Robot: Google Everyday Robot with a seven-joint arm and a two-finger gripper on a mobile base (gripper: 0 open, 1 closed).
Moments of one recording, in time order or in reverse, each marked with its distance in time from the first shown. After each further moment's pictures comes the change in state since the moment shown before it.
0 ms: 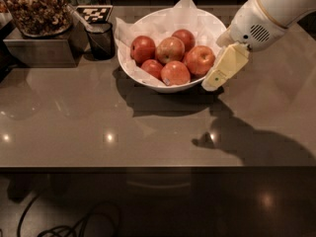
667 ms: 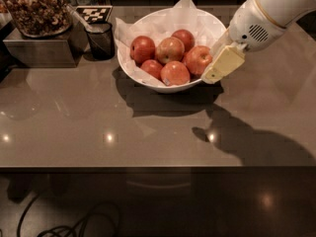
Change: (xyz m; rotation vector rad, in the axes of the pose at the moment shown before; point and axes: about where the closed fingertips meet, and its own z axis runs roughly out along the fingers) arm -0.001 0.000 0.001 -0.001 0.000 -0.003
